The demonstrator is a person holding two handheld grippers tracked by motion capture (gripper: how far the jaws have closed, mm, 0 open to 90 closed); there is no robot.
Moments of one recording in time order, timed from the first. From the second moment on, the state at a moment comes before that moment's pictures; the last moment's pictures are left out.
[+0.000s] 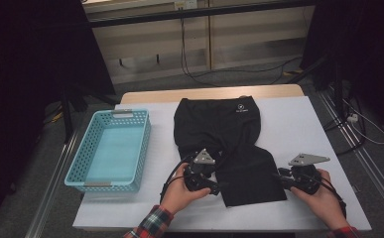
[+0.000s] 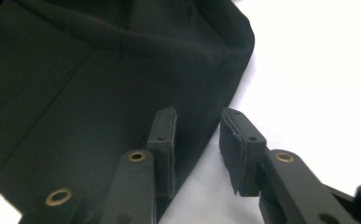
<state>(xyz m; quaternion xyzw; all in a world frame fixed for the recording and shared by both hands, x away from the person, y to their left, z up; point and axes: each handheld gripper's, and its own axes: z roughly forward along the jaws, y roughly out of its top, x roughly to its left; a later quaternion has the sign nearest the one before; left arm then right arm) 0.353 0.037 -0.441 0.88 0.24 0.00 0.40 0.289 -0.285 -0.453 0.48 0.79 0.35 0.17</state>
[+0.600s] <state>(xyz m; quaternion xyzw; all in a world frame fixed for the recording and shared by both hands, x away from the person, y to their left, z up) 0.362 0.056 -0.429 0.88 0.25 0.03 0.41 0.254 -0.297 -0.449 0.48 0.79 0.37 0.09</state>
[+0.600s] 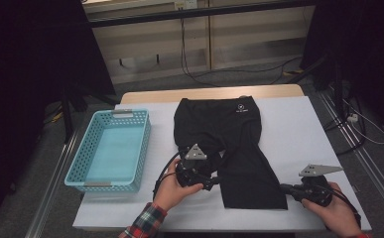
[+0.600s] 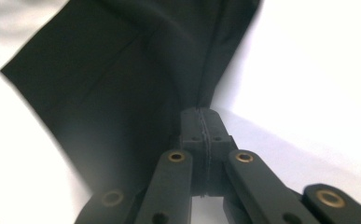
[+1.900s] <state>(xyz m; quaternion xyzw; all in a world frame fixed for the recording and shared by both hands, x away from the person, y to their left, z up) 0.366 0.091 -0.427 0.87 0.27 0.07 0.41 0.406 -0.277 -0.450 0.57 0.70 0.39 0.17</state>
